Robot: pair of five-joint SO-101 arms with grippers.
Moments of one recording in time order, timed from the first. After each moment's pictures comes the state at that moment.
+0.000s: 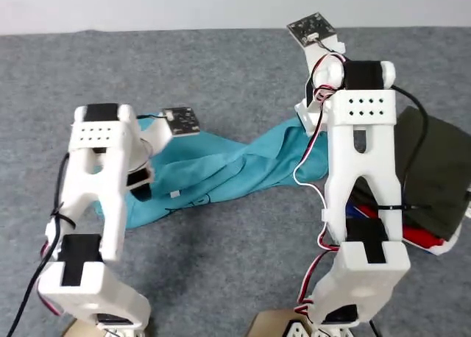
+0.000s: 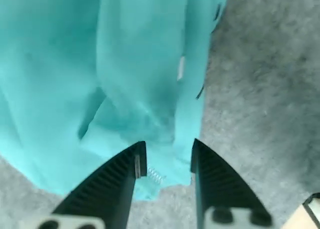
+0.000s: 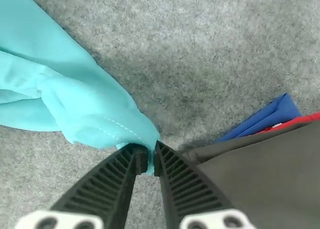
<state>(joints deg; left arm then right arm) -3.9 7.3 7.1 91.7 -59.6 -4.6 13.5 -30.2 95.1 21.8</state>
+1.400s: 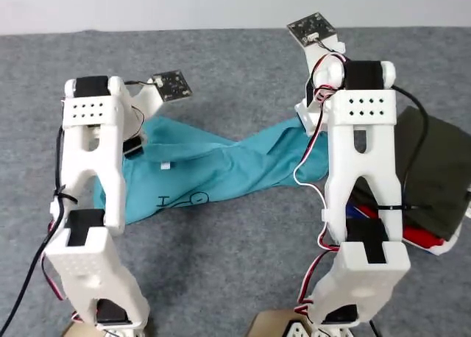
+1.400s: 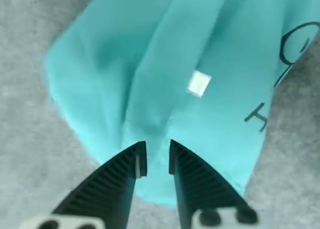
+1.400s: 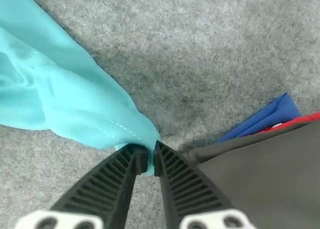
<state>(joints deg) -6.5 23.5 -16.9 92.6 -59.0 -4.7 13.5 -30.2 95.1 21.8</state>
